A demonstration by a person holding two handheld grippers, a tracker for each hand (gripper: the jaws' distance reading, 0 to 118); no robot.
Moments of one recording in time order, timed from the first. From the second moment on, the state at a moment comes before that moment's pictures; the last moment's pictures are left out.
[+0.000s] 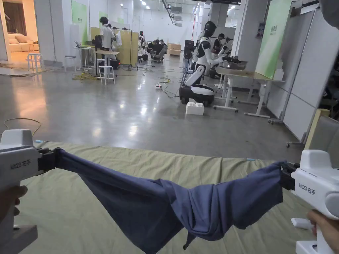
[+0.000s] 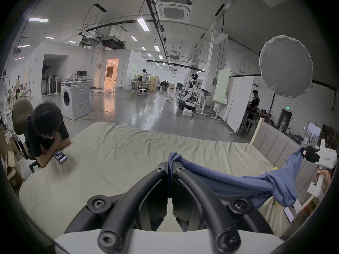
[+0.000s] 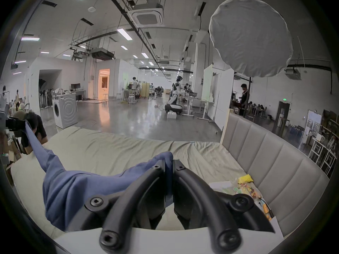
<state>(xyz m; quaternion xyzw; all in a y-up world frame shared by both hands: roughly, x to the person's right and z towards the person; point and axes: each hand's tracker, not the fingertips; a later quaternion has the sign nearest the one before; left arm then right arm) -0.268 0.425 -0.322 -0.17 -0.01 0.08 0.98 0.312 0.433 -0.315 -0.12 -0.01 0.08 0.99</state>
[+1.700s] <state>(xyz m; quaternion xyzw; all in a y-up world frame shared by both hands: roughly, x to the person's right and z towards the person) -0.215 0.208 -0.210 -0.26 0.02 0.02 0.96 0.239 0.240 -0.215 -0.14 -0.04 0.04 0.99</state>
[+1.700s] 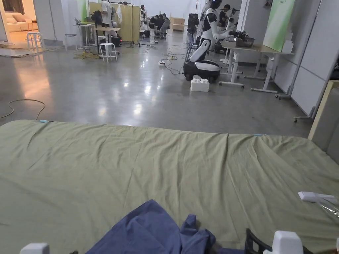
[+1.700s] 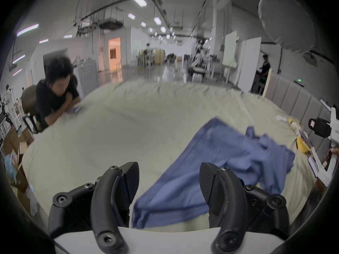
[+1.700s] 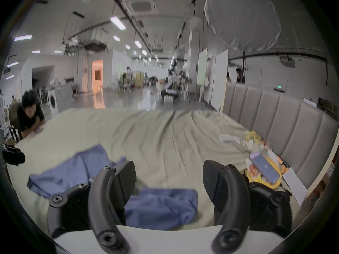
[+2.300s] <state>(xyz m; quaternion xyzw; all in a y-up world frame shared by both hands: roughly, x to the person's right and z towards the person) -0.127 0.272 -0.203 -0.10 -0.01 -0.01 1.00 0.160 0.284 -0.190 -0.01 -0.02 0.05 1.00</state>
